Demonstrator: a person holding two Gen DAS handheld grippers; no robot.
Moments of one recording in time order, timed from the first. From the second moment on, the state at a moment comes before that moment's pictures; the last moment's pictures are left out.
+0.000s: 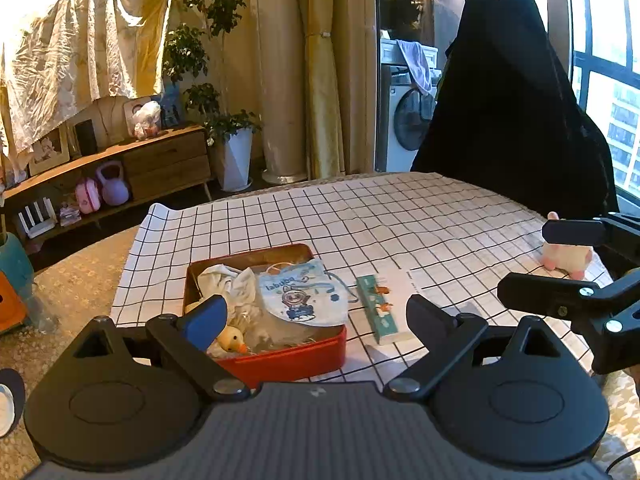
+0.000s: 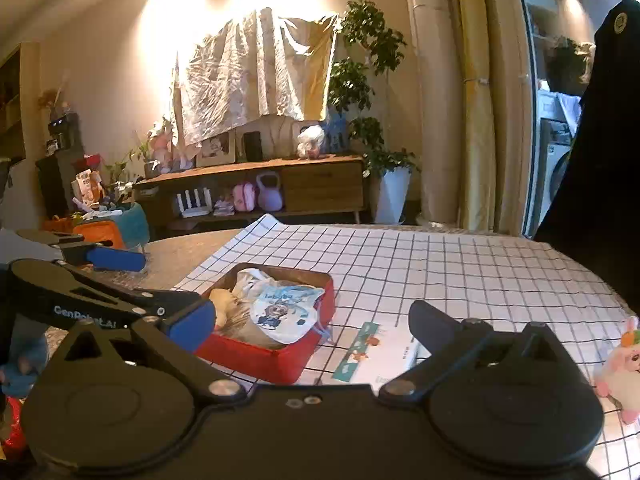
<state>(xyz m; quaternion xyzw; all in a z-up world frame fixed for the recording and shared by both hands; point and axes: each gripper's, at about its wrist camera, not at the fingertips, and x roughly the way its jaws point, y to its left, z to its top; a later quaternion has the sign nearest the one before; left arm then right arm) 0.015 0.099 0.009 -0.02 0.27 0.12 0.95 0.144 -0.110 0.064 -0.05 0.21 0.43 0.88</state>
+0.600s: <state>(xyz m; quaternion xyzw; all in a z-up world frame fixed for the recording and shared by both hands) -0.004 0.092 0.013 -0.03 0.24 0.12 0.96 0.130 -0.114 0.059 -0.02 0.20 0.40 0.90</state>
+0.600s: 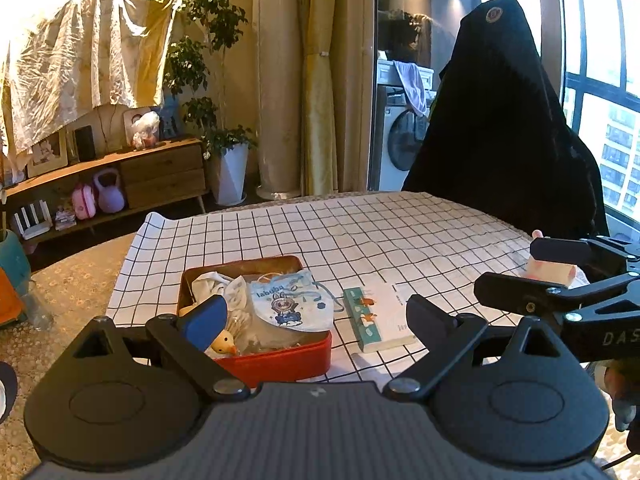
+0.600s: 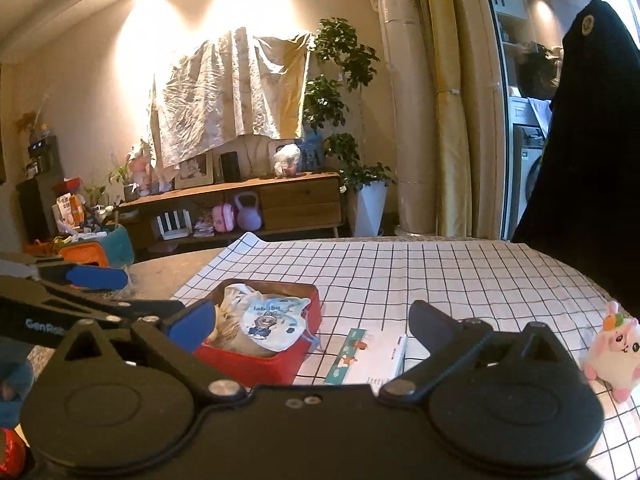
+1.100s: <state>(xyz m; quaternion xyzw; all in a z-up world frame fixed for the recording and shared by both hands) -0.011 0.092 0.015 -0.04 0.23 0.11 0.97 0.125 -0.117 0.061 -0.01 0.20 0.39 0.90</state>
